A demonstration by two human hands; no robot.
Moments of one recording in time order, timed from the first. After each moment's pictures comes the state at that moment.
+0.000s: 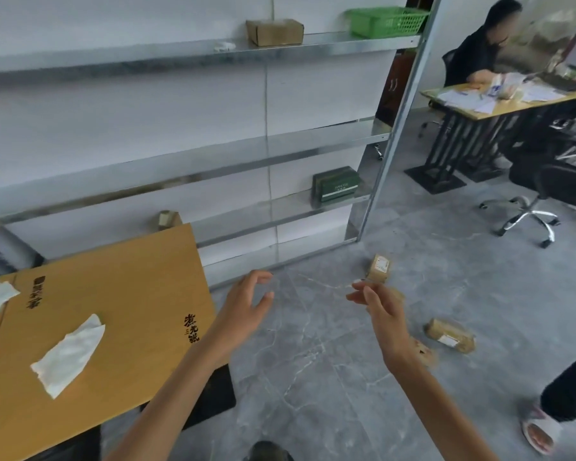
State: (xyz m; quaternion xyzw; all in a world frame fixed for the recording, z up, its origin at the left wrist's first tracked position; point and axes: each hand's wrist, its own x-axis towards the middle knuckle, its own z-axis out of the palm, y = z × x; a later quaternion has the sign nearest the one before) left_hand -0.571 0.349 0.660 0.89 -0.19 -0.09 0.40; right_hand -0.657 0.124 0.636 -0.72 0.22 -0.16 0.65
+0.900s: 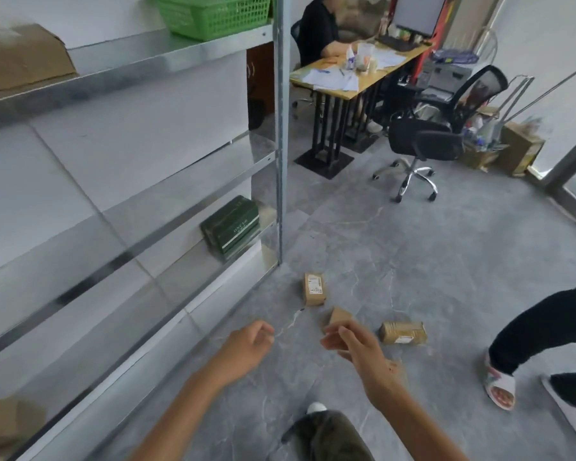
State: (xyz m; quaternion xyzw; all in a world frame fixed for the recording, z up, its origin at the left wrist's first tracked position) left_hand -0.223 0.049 0.602 0.82 -0.31 -0.39 0.28; right_hand -0.394 -0.085 0.598 -0.56 0.43 -0.14 0.69
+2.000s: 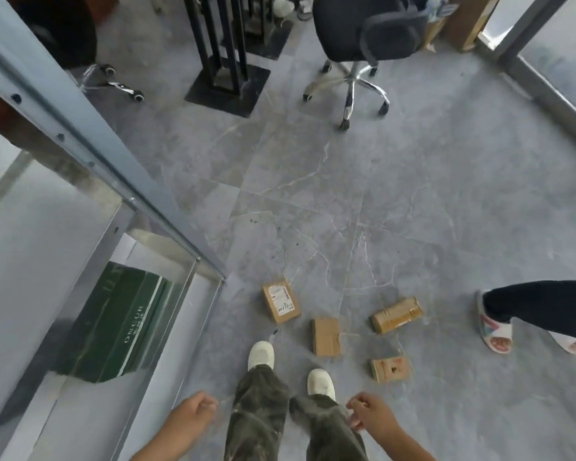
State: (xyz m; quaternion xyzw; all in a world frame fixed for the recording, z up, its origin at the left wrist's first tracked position) left_hand 0.097 -0.296 0.378 0.79 -0.20 -0.58 0.02; right_hand -0.211 -0.401 0.325 -0.40 0.71 0.17 0.55
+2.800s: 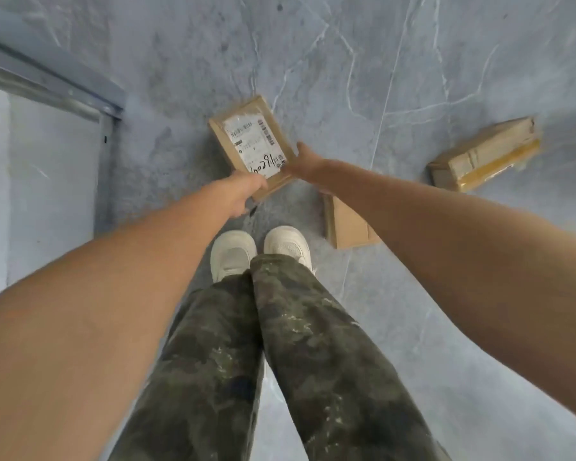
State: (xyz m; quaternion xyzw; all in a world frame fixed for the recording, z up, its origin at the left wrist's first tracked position) left_hand 0.039 -0.501 -0.188 0.73 -0.04 -0.68 0.07; right_hand -0.074 -0.562 -0.207 -0.50 0.65 0.20 0.54
